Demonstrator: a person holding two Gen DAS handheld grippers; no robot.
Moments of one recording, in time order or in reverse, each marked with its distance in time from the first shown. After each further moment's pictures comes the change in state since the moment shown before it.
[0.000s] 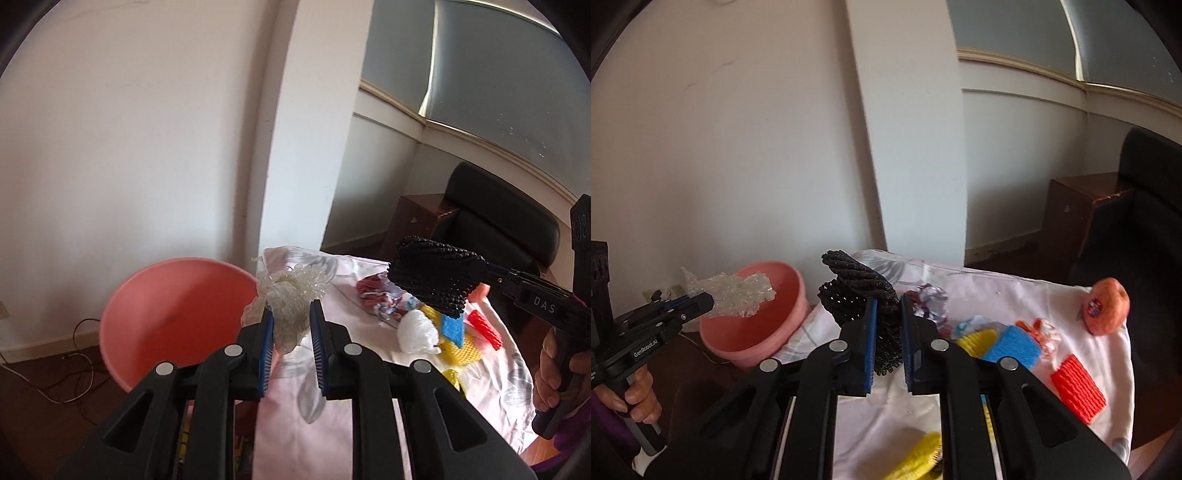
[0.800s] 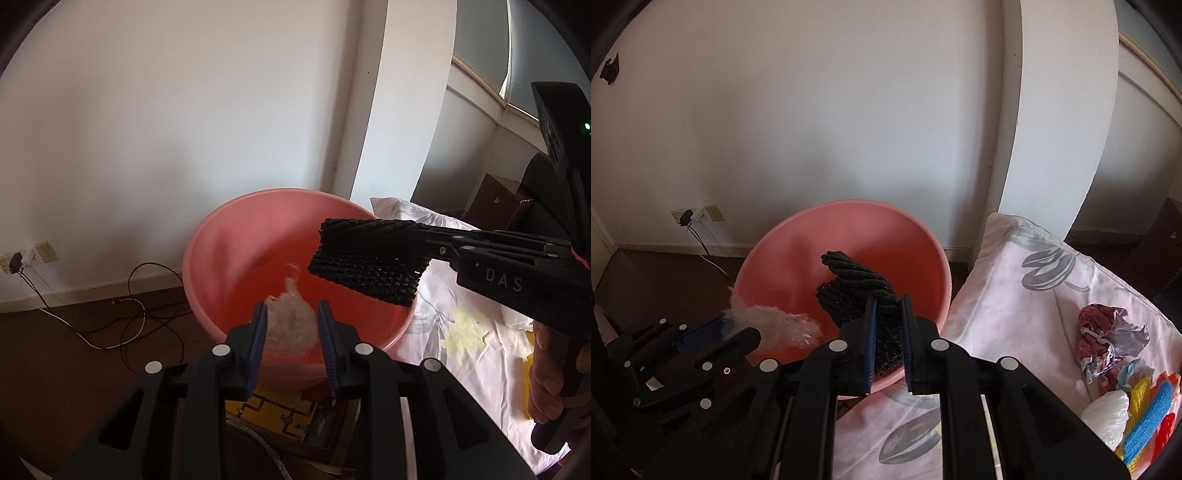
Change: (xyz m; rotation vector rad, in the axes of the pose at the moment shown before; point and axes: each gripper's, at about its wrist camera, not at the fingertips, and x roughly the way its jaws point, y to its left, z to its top) left arm 0.027 0.079 -0.036 -0.100 0.142 0.241; right arm 0.150 0.152 0.006 -0.194 0.278 0.170
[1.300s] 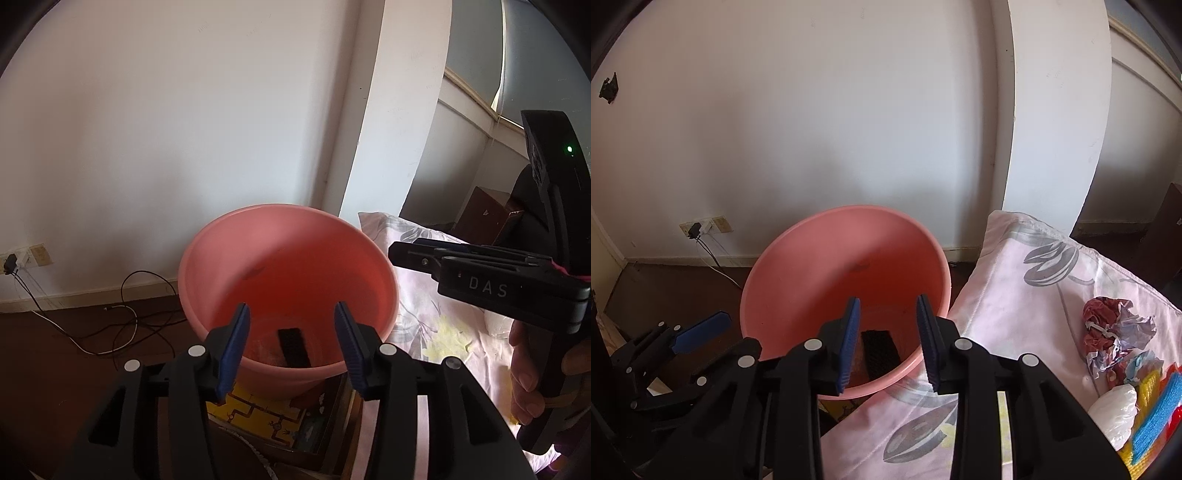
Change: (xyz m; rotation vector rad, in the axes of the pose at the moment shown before) left arm -0.016 -0.004 0.004 -0.008 -0.052 -0.048; right arm -0.008 -0.010 -0.001 0.043 -0.026 0.039
